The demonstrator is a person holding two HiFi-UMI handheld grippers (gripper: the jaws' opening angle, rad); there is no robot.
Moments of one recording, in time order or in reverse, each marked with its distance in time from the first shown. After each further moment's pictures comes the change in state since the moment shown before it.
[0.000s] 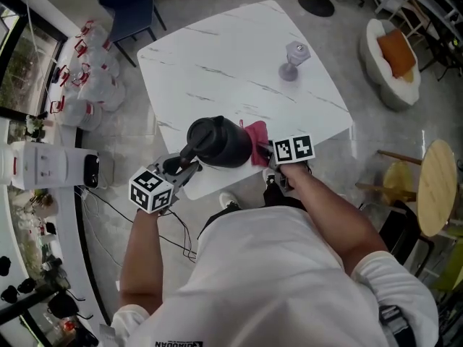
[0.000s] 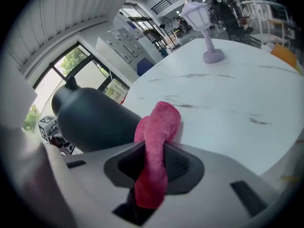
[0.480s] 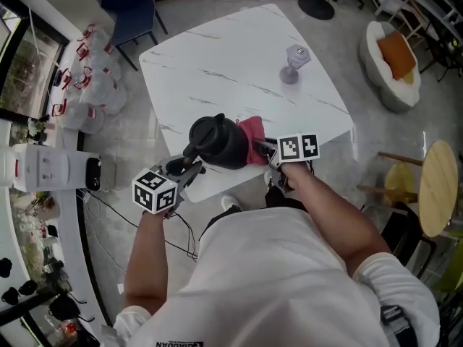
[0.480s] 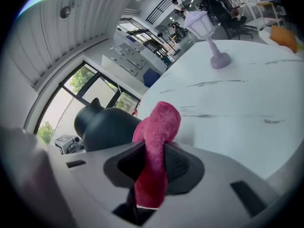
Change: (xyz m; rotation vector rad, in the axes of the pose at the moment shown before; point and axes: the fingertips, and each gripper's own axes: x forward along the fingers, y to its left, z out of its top) left arm 0.001 0.001 0.007 -0.090 -0.008 0.039; right arm -0.017 0.044 0.032 0.091 -0.106 0.161
